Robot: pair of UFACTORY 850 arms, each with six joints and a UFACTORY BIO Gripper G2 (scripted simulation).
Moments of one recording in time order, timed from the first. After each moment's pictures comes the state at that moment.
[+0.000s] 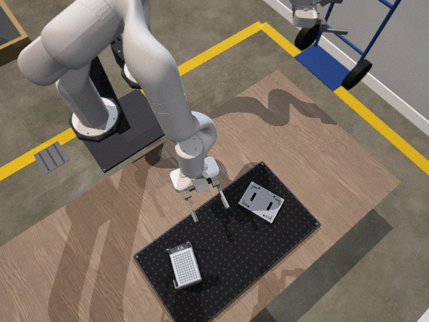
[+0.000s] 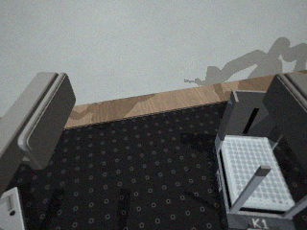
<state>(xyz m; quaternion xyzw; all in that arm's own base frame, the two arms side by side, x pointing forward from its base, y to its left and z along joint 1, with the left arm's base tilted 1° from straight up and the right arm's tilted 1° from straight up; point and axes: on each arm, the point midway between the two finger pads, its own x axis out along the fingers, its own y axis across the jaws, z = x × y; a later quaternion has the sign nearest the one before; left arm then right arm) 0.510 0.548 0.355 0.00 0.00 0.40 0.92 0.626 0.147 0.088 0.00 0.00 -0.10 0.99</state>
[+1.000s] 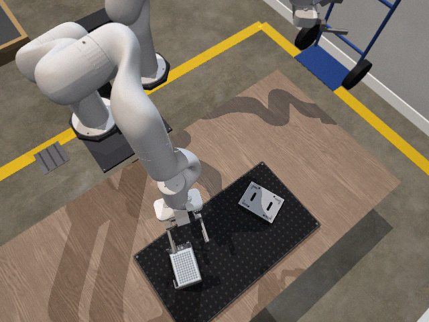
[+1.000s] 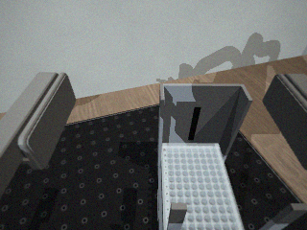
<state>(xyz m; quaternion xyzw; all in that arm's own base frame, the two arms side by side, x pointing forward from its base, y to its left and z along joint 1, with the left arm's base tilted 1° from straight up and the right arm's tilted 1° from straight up) 0.510 0.548 0.355 0.00 0.00 0.40 0.92 0.665 0.034 0.034 -0.01 0.00 -0.15 0.99</state>
